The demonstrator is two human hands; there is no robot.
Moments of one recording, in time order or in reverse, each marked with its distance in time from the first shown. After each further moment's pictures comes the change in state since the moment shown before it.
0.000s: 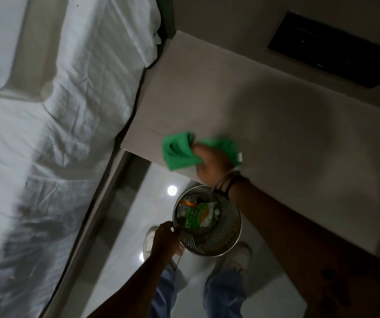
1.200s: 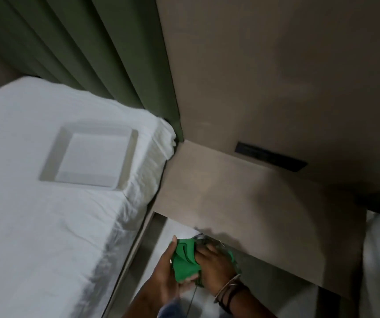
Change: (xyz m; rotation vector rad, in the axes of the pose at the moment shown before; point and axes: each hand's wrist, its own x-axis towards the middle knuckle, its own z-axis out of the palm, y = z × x) left_hand -0.237 0.137 -0.105 -0.881 -0.463 -0.225; right_hand -0.179 -0.152 -0.090 -0.192 -0.127 -0.149
